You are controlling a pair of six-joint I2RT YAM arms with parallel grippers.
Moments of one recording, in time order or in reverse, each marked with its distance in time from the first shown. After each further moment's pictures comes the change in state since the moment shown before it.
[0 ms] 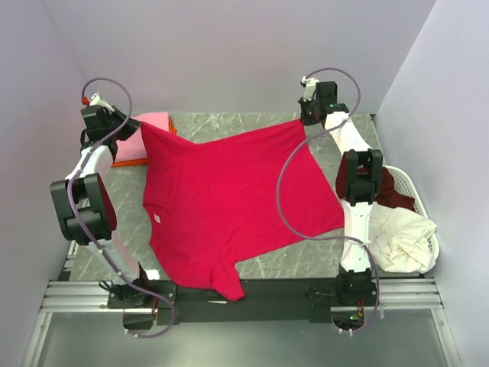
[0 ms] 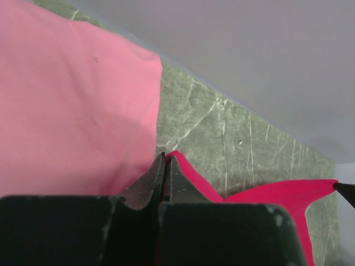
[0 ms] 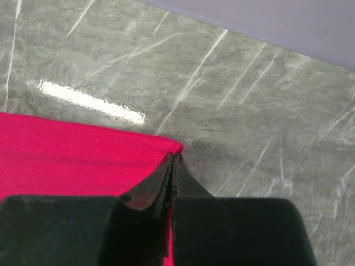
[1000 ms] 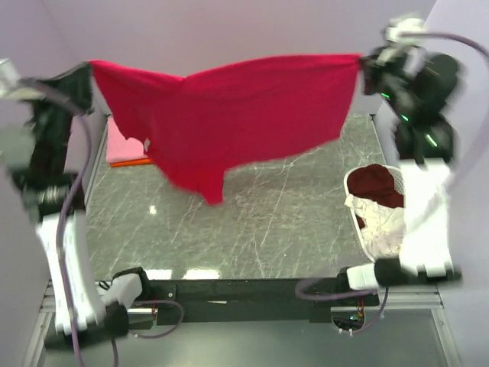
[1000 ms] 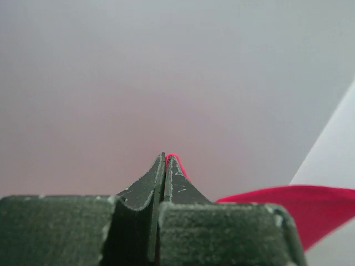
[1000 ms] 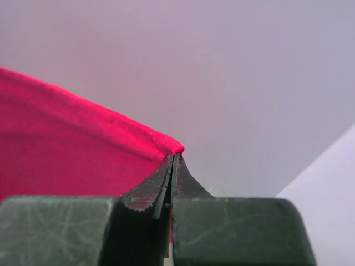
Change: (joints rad) left arm 0.006 -0.754 0.147 -0.063 0.011 -0.050; right arm -0.053 -0.915 -0.145 -0.061 -0.087 -0.069
